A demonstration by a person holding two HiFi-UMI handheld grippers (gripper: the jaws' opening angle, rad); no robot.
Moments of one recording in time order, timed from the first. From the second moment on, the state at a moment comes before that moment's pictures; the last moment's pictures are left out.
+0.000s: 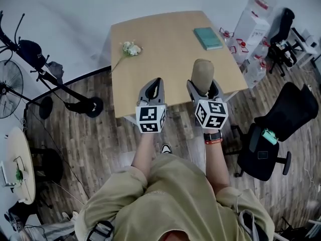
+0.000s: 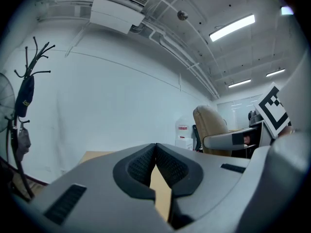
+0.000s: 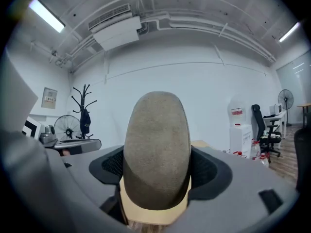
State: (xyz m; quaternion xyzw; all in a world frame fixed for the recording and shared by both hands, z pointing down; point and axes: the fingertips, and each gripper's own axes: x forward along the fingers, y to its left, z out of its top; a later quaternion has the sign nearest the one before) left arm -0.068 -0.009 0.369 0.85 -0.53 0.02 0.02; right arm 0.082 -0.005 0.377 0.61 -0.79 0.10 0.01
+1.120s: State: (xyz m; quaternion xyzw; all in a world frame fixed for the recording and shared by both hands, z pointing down) left arm -0.144 -0.243 0.421 0.81 -0.59 0.04 0.05; right arm -0.023 -0.250 0.439 0.50 -0.85 0.15 0.06
